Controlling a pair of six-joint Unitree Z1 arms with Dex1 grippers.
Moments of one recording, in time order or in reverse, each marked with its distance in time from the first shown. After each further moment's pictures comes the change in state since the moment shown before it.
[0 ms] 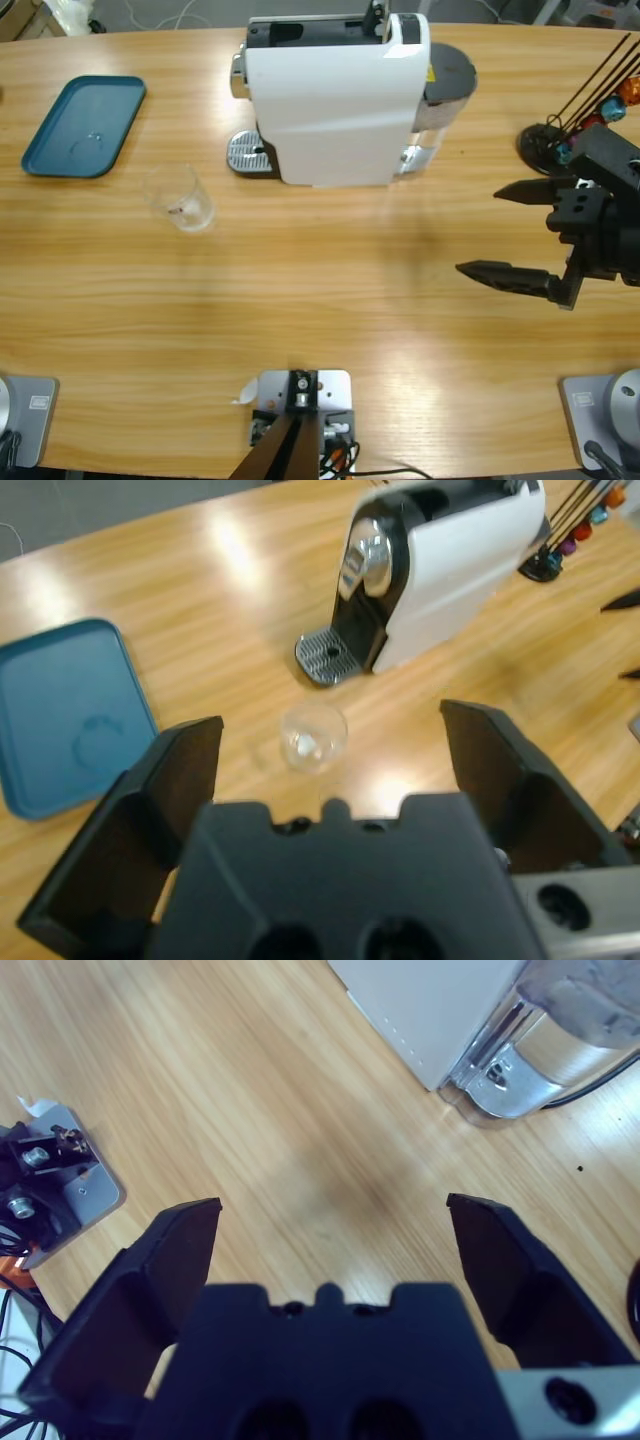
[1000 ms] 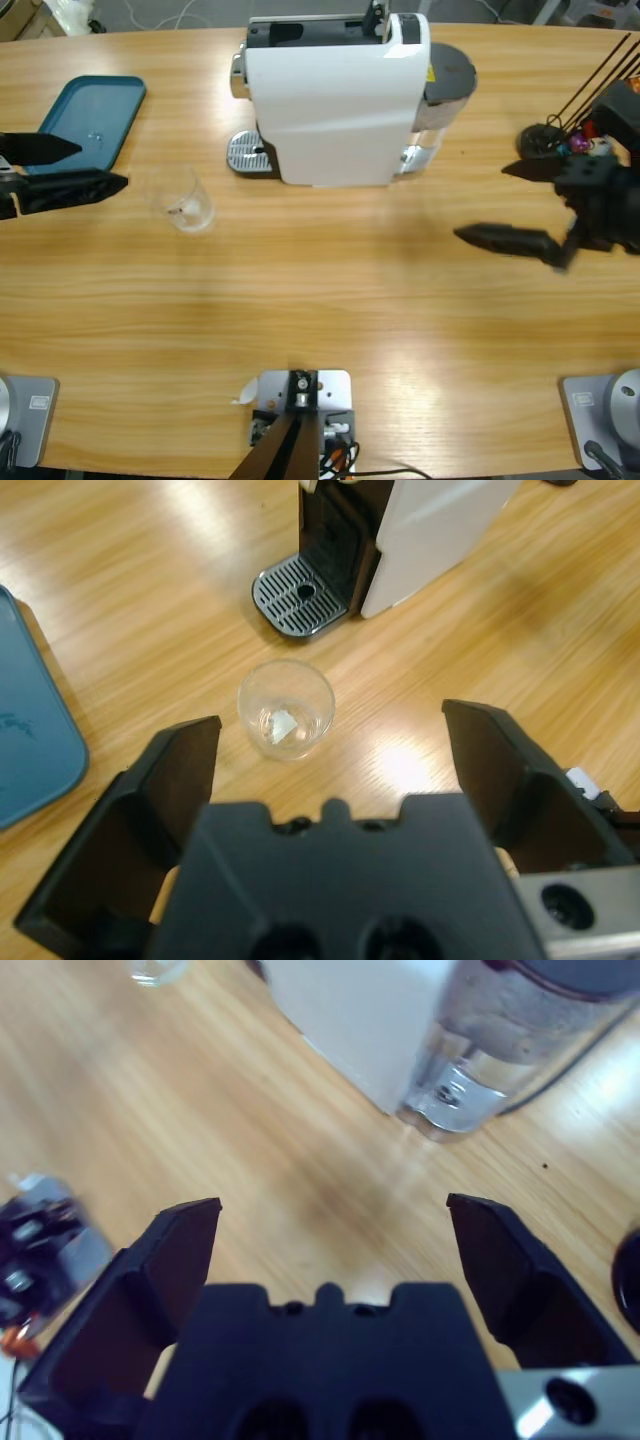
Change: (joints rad) arm 0 -0.004 0.176 0.217 -0.283 -0.083 0.075; arm 1 -0.073 0.046 -0.021 -0.053 -0.037 0.098
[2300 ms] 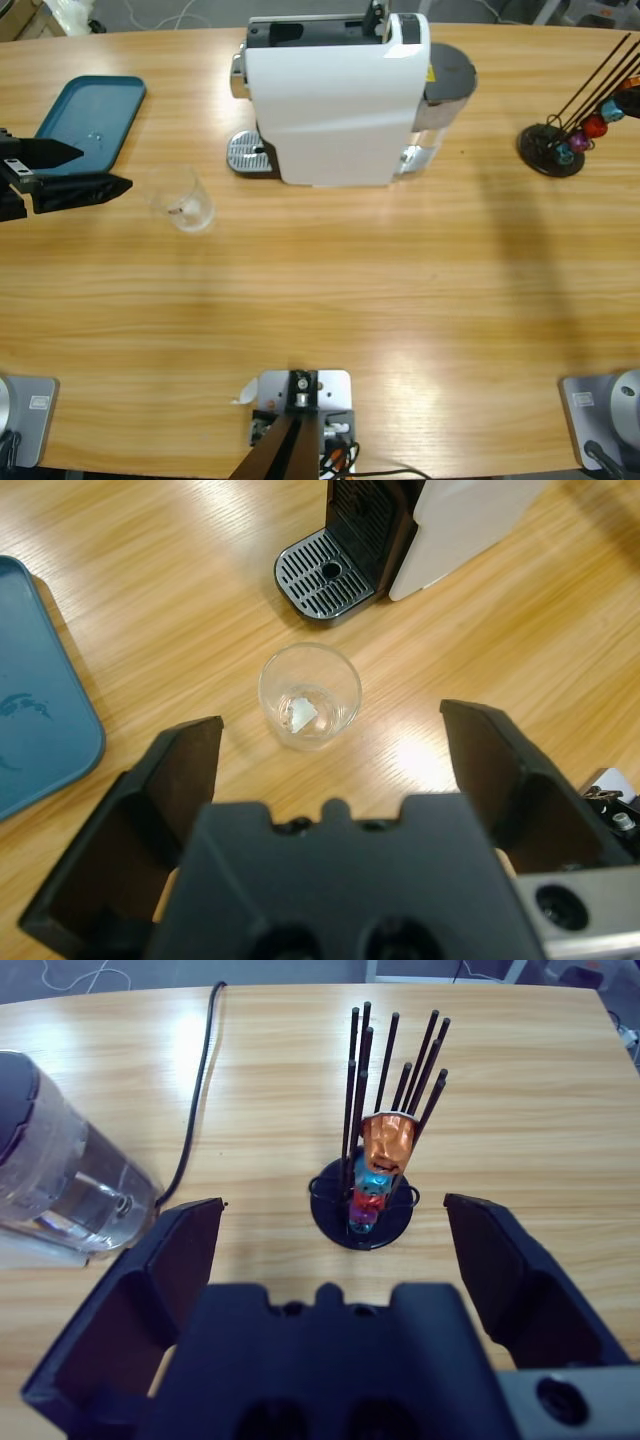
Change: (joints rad) arm 0 -0.001 0.029 0.009 0.000 0.046 0.000; arm 1 -0.448 -0.127 0.068 -0.132 -0.314 0.184
